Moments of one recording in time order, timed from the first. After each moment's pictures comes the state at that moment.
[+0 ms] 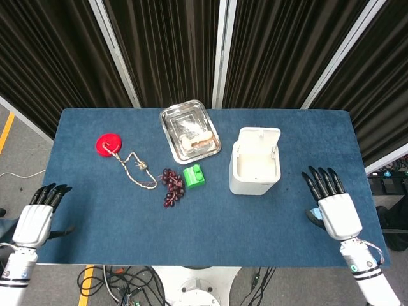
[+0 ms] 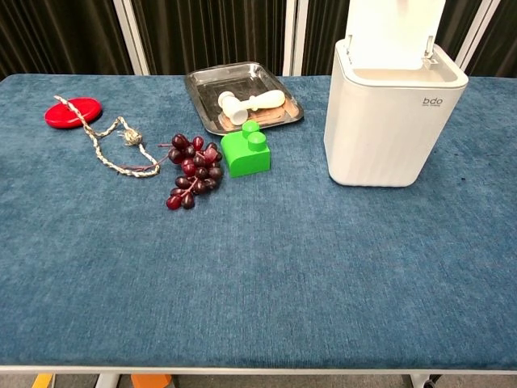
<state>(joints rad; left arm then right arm) -0.13 -1.22 -0.02 -1.57 1.52 1.45 0.01 0.30 -1.07 -0.01 -1.73 -1.55 1.30 -0.24</state>
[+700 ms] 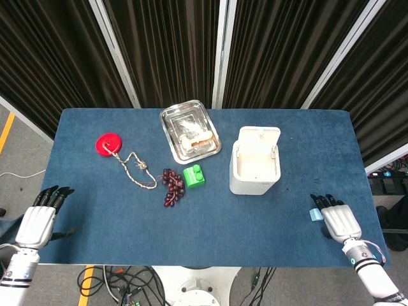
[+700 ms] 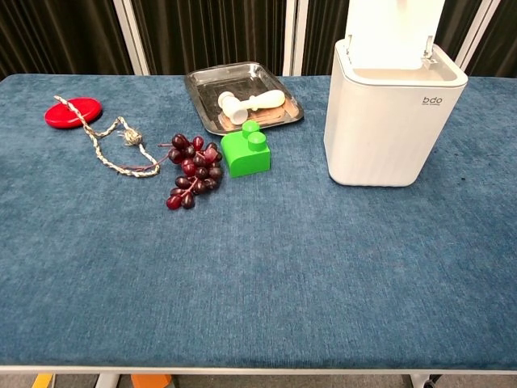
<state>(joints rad) -0.13 -1.23 -0.01 -1.55 1.52 1.43 0.00 0.39 -1.12 -0.05 -1.62 -1.19 0.92 -0.42</state>
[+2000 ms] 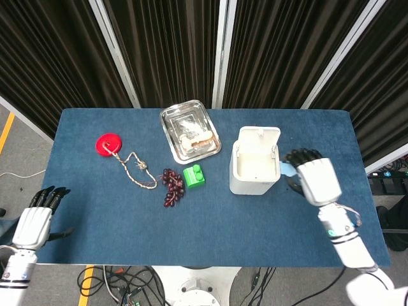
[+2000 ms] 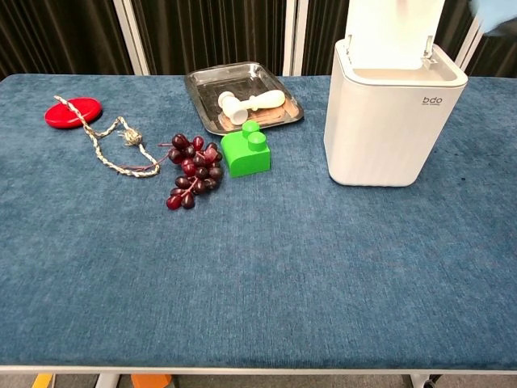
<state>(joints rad) -0.12 -1.24 -0.01 -1.53 1.51 1.44 -0.01 0.50 -1.16 0.20 -1.77 -1.42 1.23 -0.34</state>
